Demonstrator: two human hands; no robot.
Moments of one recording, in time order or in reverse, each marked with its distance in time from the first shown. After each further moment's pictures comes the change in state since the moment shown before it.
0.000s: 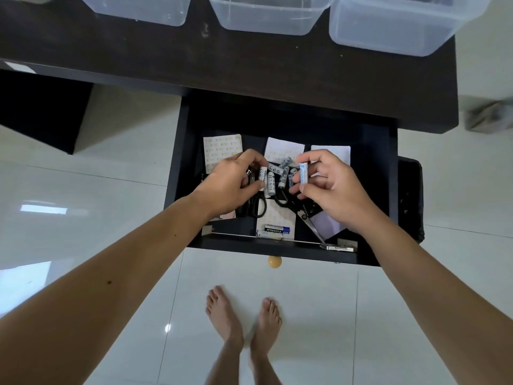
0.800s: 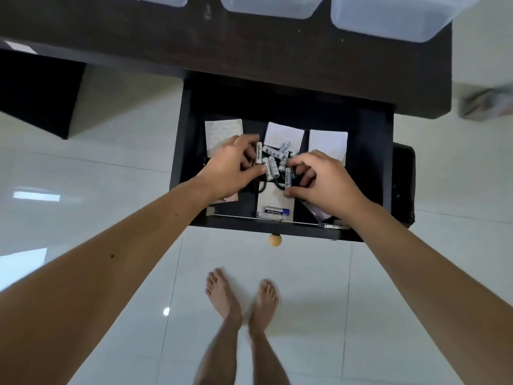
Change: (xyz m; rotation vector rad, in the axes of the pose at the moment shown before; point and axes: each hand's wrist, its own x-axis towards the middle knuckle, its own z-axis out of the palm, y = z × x) left_hand -0.007 0.008 -0.006 -0.120 -0.024 -0.157; right_hand -0.003 0.006 0.009 -0.575 -0.036 -0.036
